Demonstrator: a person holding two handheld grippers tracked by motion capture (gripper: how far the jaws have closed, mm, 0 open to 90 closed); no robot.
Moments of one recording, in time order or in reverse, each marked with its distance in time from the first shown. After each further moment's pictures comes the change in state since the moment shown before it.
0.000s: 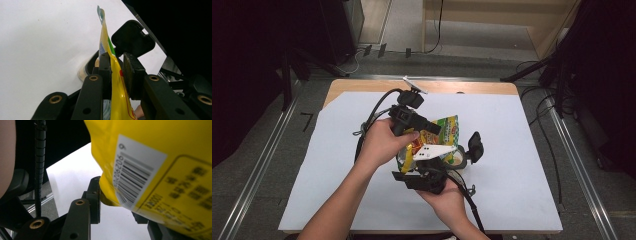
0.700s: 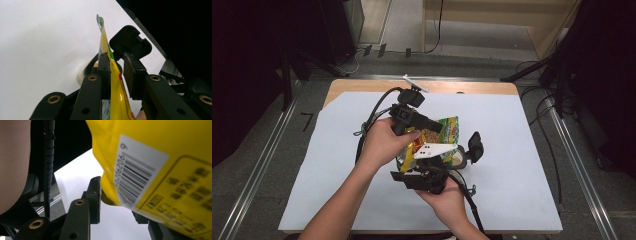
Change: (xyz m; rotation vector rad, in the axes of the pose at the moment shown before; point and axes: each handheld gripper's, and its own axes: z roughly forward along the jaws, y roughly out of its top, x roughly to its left) left arm -0.004 0.002 -0.002 -0.029 0.005 0.009; right arm 0.004 0.005 -0.005 -0.012 0.031 0.033
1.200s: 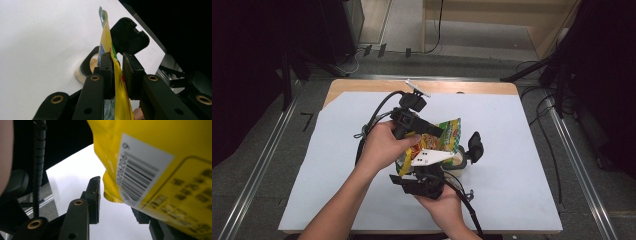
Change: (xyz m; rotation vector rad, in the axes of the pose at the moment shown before) left arm -0.006 -0.008 0.001 0.023 -0.007 0.022; right arm 0.007 -0.013 0.008 -0.018 -0.051 -0.048
